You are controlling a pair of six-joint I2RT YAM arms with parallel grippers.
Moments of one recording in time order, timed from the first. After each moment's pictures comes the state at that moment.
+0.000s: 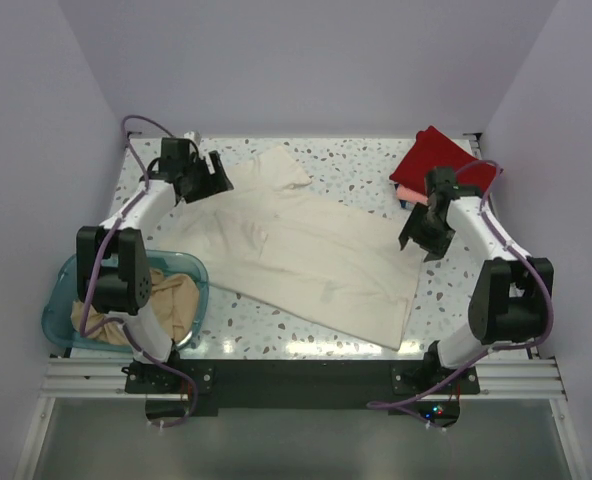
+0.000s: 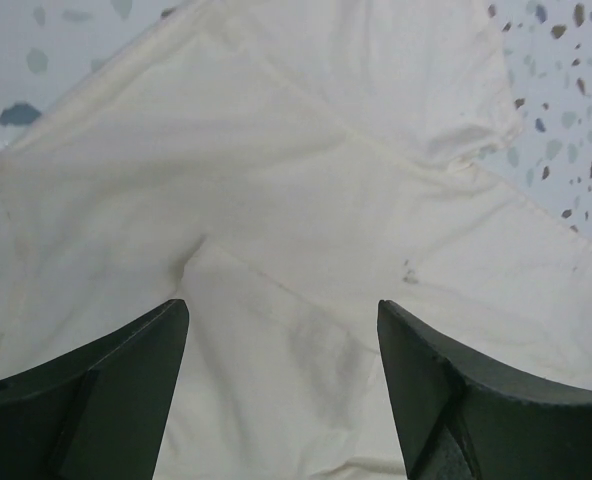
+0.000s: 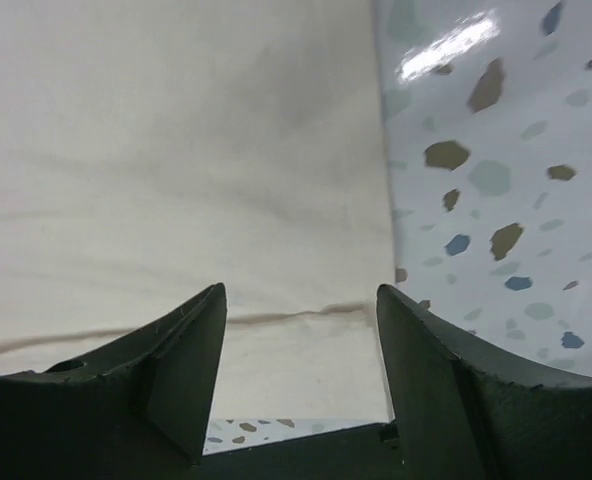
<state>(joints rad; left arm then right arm) -0.06 1.76 1.28 -0.33 0.20 -0.39 0.07 1.56 1.17 -0.96 0.06 0.58</state>
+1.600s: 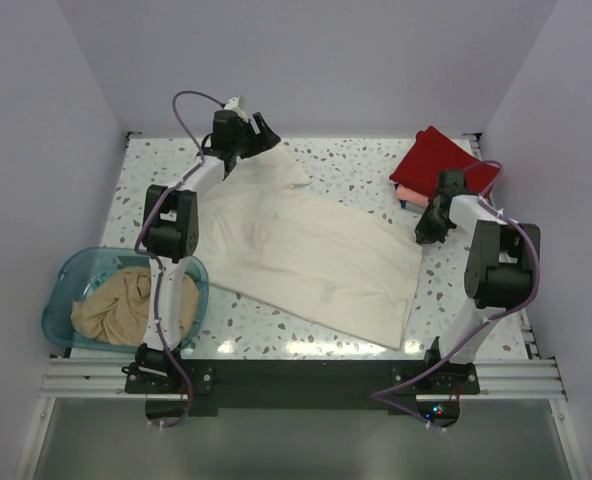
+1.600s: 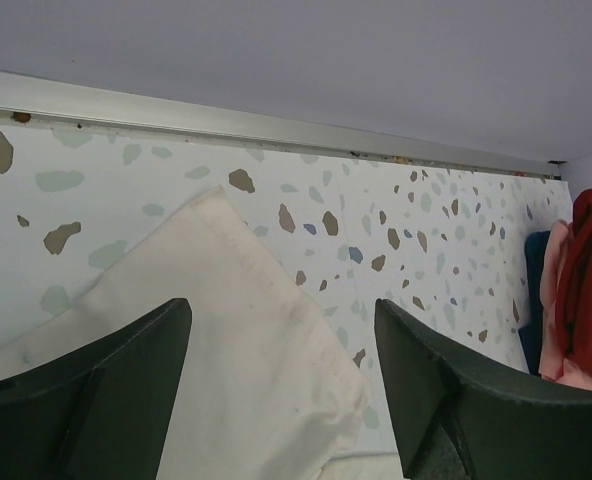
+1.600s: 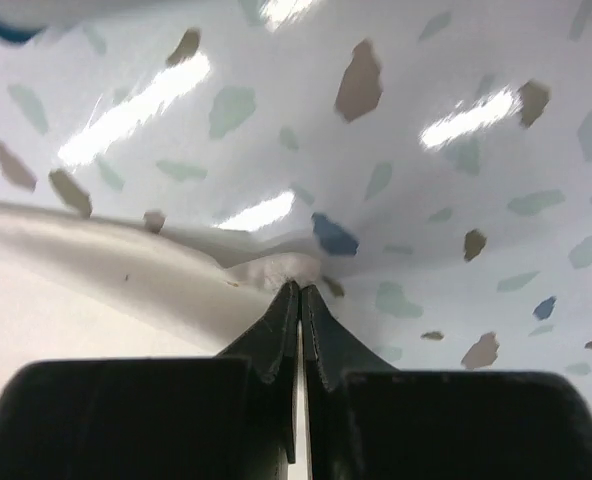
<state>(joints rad) -0.21 2.42 1.96 0.06 0.26 -0.58 -0.10 1.82 1.17 -0.54 0.03 0.45</state>
